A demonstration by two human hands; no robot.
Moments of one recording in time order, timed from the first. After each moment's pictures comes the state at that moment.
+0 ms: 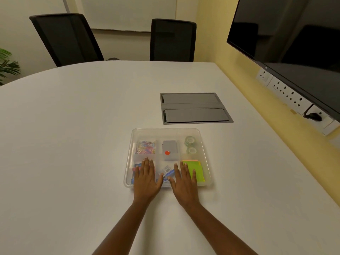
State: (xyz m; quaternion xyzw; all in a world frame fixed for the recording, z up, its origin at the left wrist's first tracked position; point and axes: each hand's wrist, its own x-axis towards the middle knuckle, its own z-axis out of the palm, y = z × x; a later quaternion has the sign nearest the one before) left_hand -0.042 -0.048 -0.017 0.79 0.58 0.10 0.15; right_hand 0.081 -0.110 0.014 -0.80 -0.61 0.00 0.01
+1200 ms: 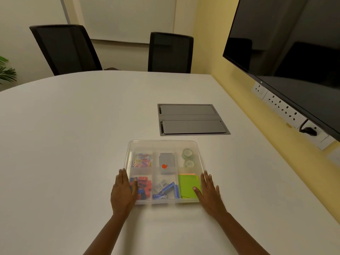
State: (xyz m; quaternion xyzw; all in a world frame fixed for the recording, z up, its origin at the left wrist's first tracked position) left_hand -0.078 -0.022 -0.008 0.67 0.67 0.23 0.24; right_hand 0.177 -0.115 0.001 -0.81 -0.56 0.18 0.07
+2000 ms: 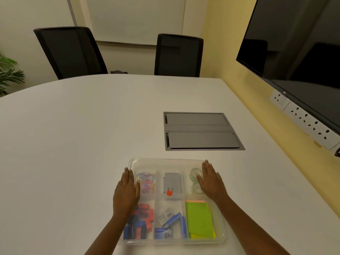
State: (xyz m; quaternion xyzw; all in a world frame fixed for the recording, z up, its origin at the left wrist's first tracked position) left_hand -0.059 0.072 -0.016 0.73 0.64 0.18 0.18; right_hand 0.226 0.030 0.004 -0.80 -0.59 0.11 0.03
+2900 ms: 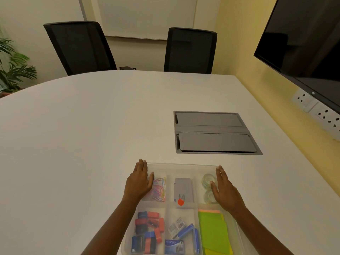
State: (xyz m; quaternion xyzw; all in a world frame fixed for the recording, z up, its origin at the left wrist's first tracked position) left_hand -0.050 0.137 -0.015 0.79 0.59 0.11 0.13; right_hand 0.232 0.034 -0.011 -0.78 -0.60 0.13 0.13
